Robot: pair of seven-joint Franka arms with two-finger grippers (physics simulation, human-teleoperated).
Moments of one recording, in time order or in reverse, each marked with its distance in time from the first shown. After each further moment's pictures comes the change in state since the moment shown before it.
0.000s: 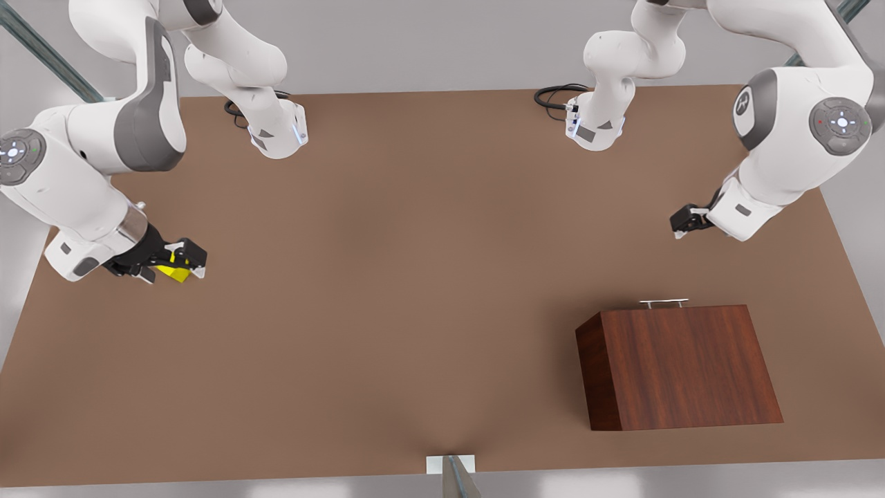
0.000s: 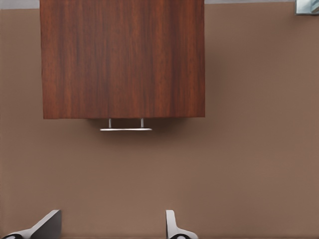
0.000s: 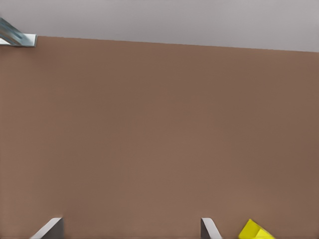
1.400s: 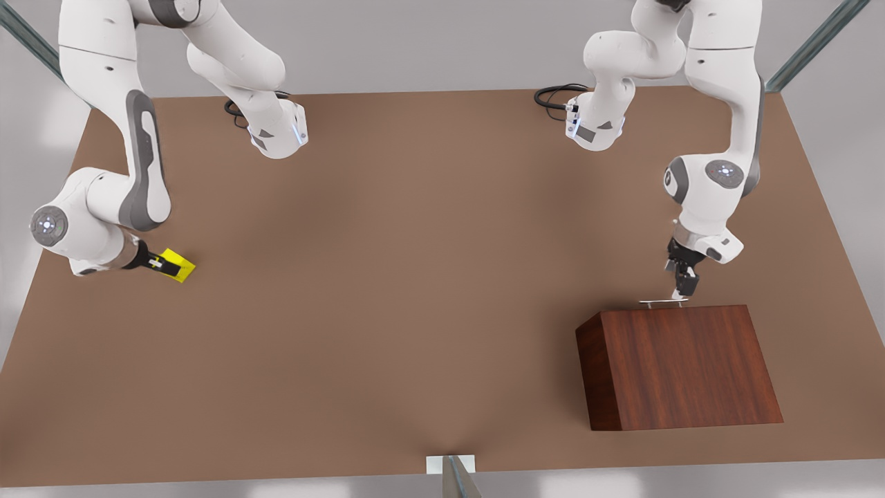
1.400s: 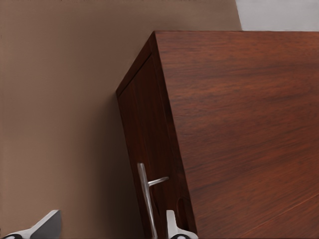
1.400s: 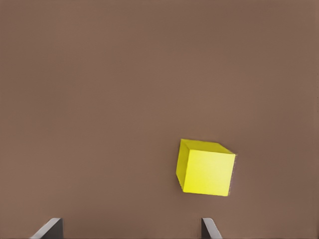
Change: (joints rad) left arm 0.006 -0.023 0.147 -0.933 0.016 1.342 -1.301; right arm -0.249 -0.034 -0.151 -0.695 -0.058 0.413 0.147
